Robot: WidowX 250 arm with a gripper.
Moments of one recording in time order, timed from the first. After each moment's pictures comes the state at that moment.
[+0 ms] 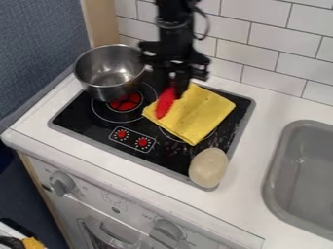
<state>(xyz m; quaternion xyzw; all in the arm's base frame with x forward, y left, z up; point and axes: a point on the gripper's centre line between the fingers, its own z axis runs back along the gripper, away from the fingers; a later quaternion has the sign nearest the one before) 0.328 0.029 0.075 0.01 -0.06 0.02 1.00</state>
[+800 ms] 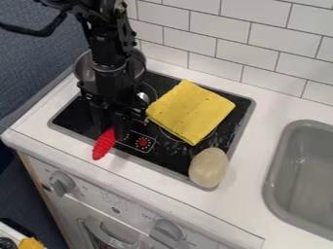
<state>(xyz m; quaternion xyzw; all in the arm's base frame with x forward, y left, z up) 0.259 0.077 0.035 0.03 0.01 0.02 1.00</state>
